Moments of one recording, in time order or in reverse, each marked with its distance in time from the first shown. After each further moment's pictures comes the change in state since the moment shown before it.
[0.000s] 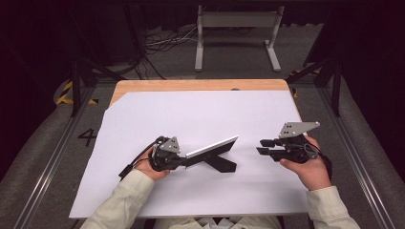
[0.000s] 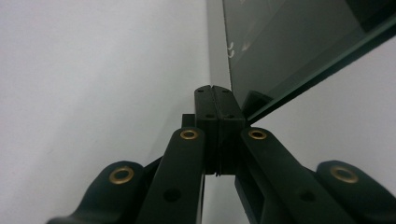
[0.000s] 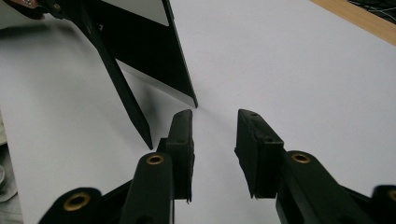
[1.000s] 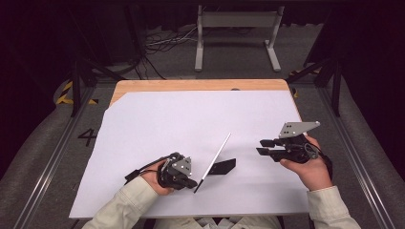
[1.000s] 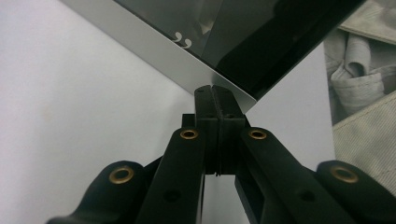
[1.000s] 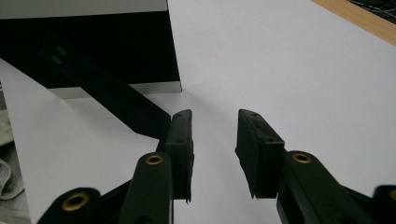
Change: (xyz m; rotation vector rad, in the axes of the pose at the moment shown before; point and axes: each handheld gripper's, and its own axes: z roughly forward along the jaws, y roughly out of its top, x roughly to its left) left arm -0.047 0.009 0.015 0.157 -0.204 0.209; right arm 0.002 0.003 -0.002 0.004 0.009 -0.005
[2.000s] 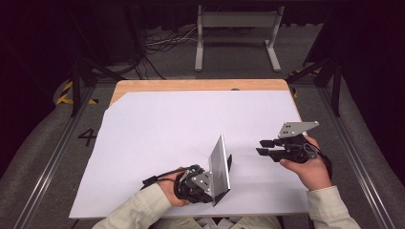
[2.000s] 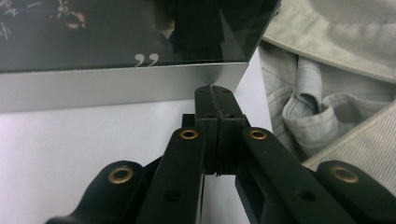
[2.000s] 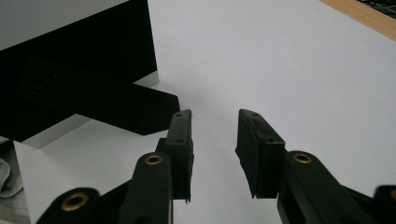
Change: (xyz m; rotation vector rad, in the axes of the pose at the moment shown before) left arm -0.026 0.034 0.034 0.033 -0.110 0.121; right arm 0.000 0.000 0.002 0.011 0.001 0.003
